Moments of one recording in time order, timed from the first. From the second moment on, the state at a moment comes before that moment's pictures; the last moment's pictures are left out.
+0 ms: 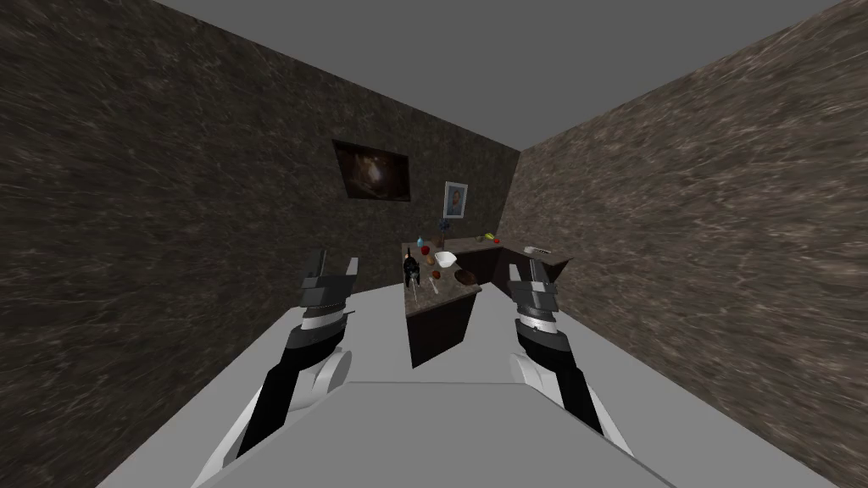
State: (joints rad) left arm 0.49 0.04 0.04 -2.37 0.05 -0.56 0.01; right arm 0.51 0.03 -0.05 -2.37 0.06 -0.51 -0.14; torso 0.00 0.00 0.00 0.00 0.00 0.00
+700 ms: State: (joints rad) left arm 0.49 0.04 0.04 -2.37 0.05 -0.56 0.01; right arm 0.53 -0.17 -0.09 -2.29 0.20 -0.55 -0.18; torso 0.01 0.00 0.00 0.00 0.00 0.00
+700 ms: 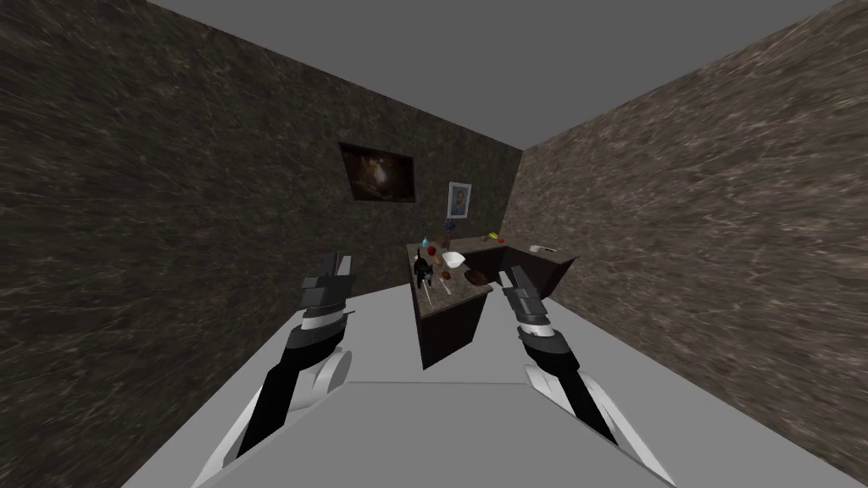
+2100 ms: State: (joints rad) left arm 0.49 0.04 0.04 -2.37 0.05 -0.56 0.01; right arm 0.59 -0.55 -0.19 -2.05 0.55 -0.65 -0.31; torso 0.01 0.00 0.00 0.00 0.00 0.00
